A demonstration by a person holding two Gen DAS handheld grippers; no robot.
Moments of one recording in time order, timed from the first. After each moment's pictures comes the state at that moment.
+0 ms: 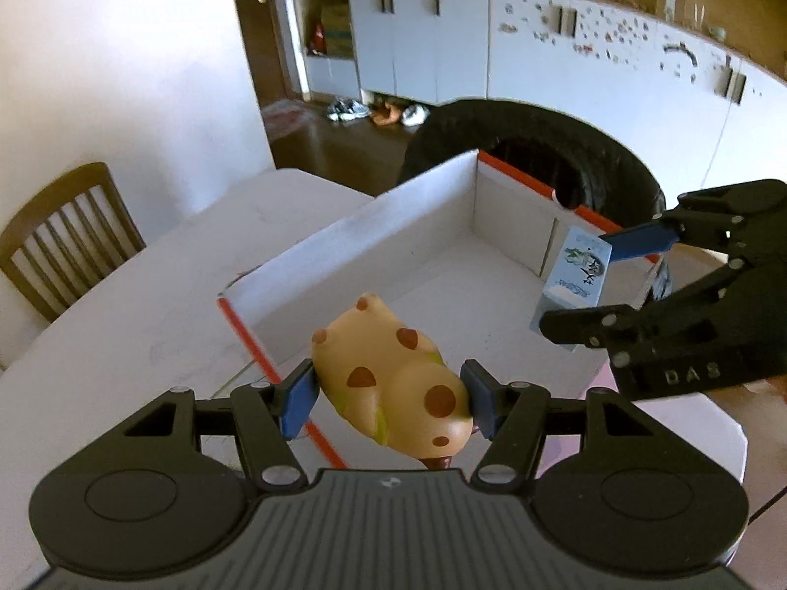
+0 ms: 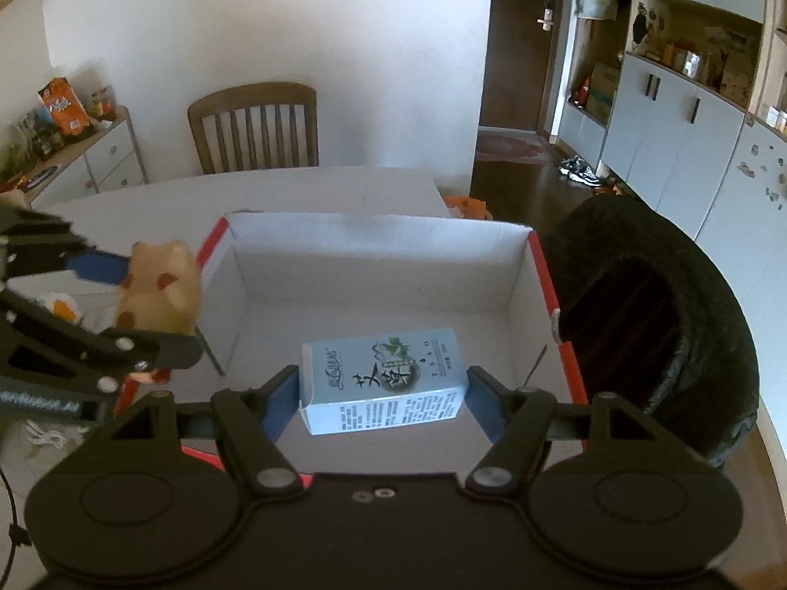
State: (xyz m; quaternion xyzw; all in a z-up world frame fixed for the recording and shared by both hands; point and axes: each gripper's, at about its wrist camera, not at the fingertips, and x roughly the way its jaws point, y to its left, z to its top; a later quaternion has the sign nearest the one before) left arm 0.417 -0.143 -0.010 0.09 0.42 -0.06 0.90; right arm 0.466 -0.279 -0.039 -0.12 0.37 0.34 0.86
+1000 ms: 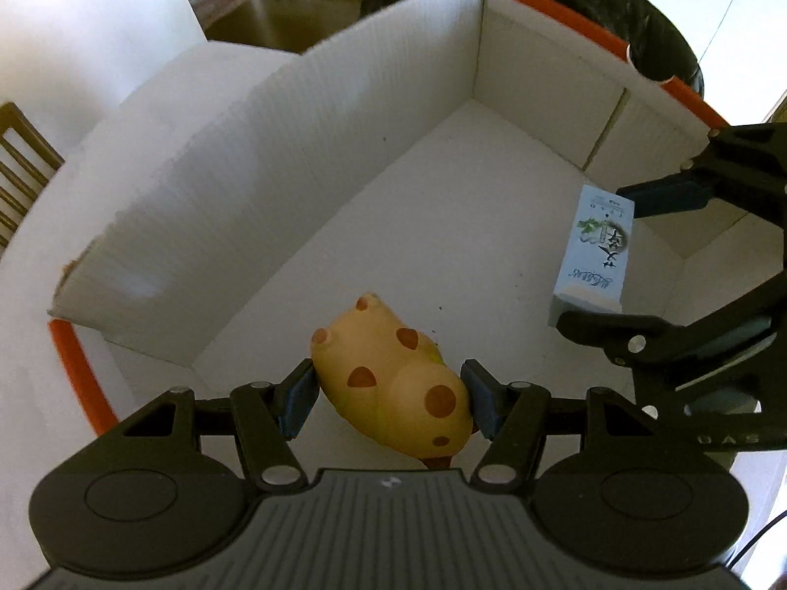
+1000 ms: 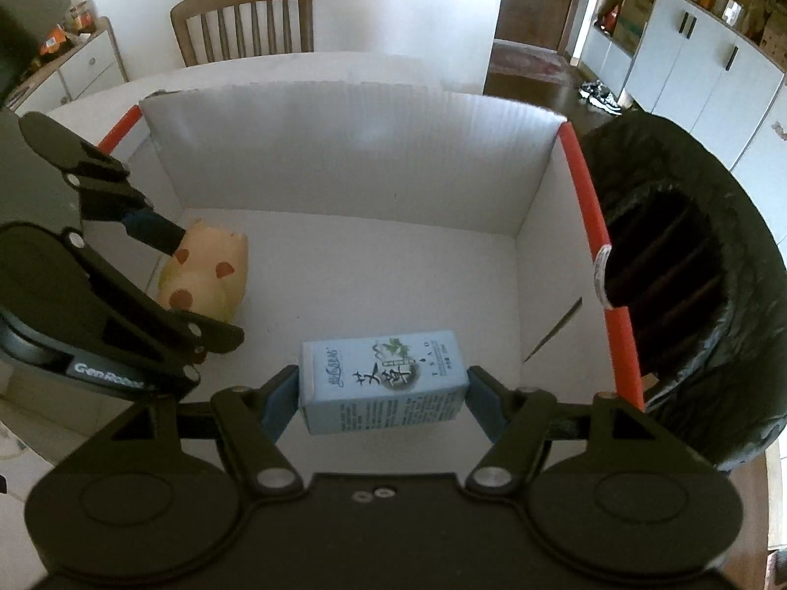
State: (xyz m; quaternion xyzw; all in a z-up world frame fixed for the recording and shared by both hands) left arm 0.521 -0.151 -0.100 0.12 0.58 -0.10 0.80; right arm 0.523 -0.253 -0.116 -0.18 0.47 0.33 0.80
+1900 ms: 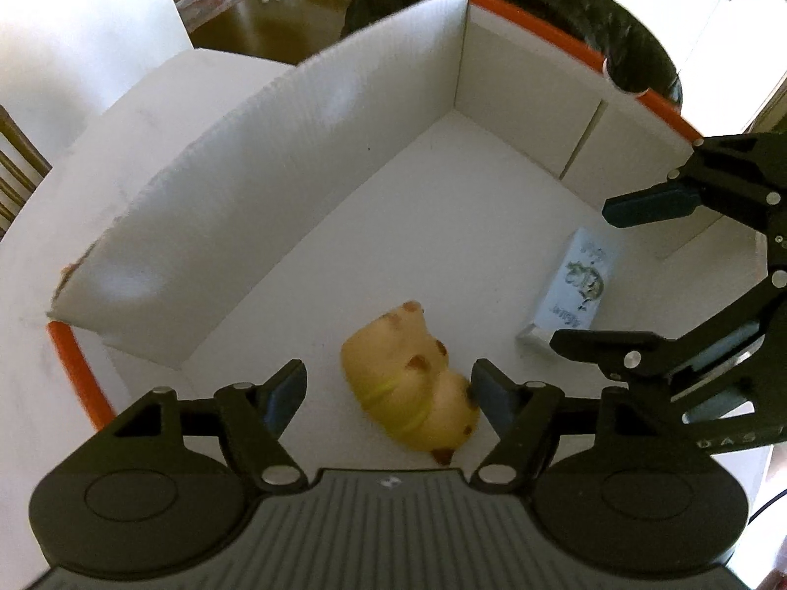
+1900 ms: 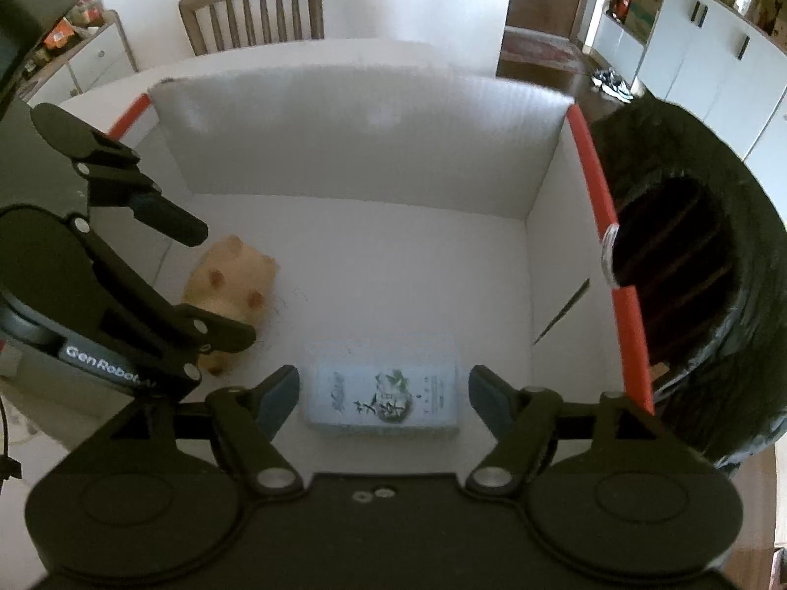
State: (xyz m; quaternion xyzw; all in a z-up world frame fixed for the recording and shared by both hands) left arm 0.516 -0.139 -0.078 0.10 0.56 -0.12 0.81; right arm 0.522 -0.258 -0.110 -0.18 0.48 0.35 0.79
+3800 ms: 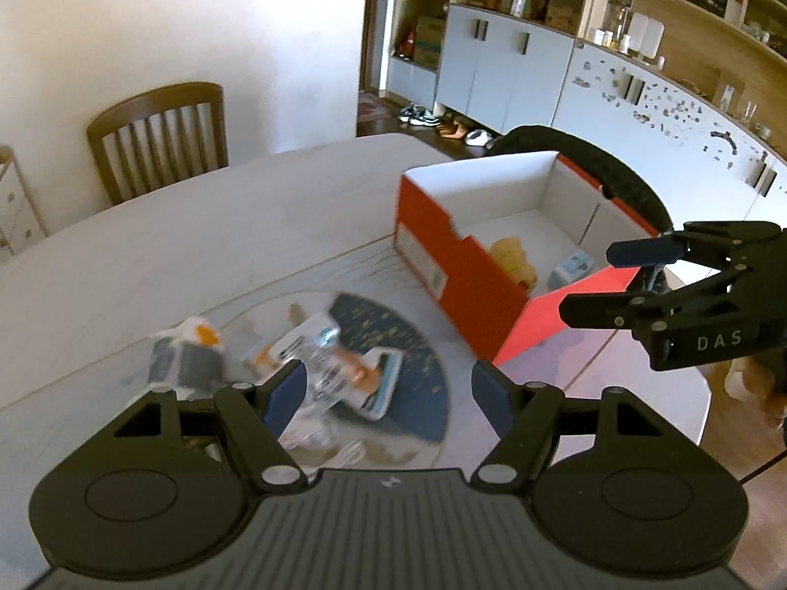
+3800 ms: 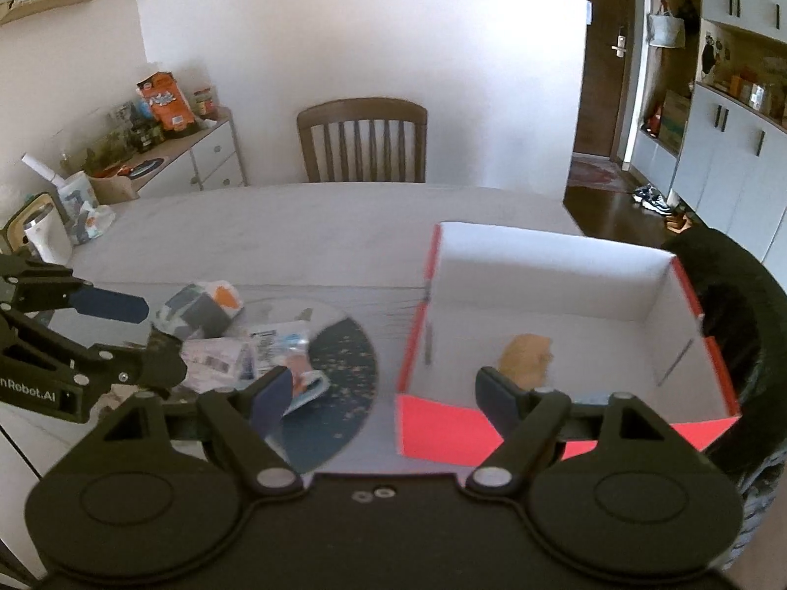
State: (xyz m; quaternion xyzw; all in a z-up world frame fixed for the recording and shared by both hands) left arm 0.228 -0.015 0.018 -0.04 0.40 0.01 0.92; right arm 0.327 -0.210 -0.004 -0.12 0.35 0.44 0.82
